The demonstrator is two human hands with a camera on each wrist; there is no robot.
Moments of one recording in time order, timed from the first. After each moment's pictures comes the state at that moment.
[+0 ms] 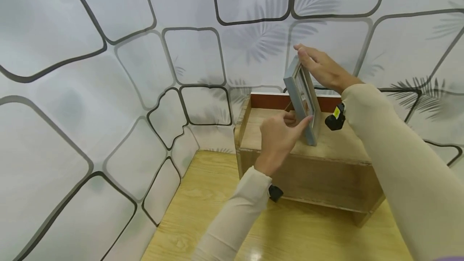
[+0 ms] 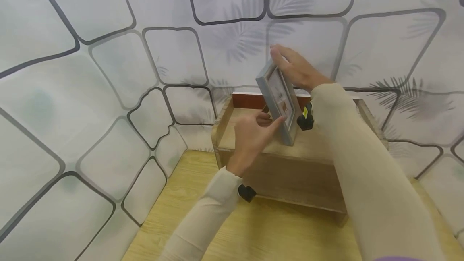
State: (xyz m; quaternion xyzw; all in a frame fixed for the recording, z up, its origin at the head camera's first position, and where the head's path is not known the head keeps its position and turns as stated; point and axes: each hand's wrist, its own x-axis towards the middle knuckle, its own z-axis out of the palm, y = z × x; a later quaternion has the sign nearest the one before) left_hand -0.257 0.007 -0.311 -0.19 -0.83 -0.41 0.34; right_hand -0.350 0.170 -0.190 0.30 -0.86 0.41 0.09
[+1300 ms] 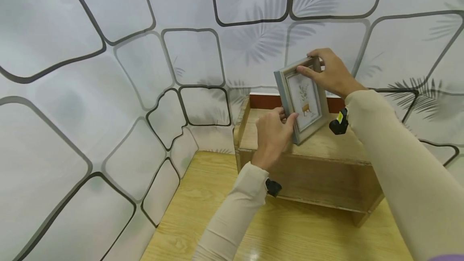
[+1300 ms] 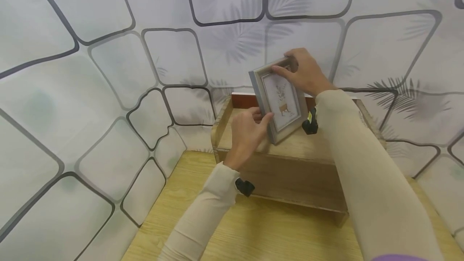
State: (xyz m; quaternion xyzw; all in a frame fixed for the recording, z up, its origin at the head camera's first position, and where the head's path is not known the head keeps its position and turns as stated) left_hand -0.267 0.000 -0.306 -0.15 -0.86 -0.38 0.32; right_hand -0.350 0.186 -0.206 0.22 -0.89 0.36 0.17
